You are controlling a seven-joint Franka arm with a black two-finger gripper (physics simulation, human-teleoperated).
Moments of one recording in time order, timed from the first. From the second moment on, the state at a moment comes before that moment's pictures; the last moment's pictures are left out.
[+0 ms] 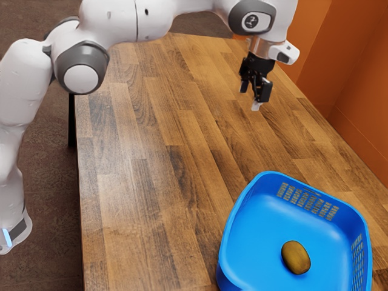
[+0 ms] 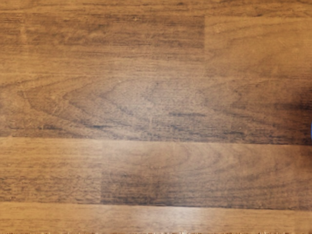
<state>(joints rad) -0.09 0.37 0.13 -1.05 -0.03 1.48 0.00</state>
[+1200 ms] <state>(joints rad) -0.42 0.41 -0.18 -1.11 0.21 1.49 0.02</state>
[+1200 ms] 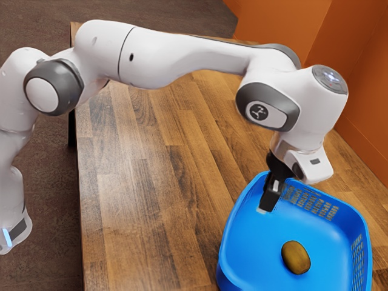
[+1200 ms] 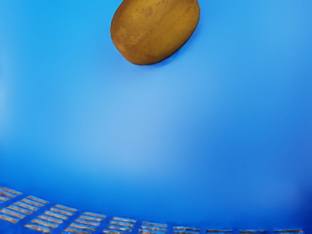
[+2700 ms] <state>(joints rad) -0.43 0.61 -0.15 -1.04 0.16 1.73 0.17</state>
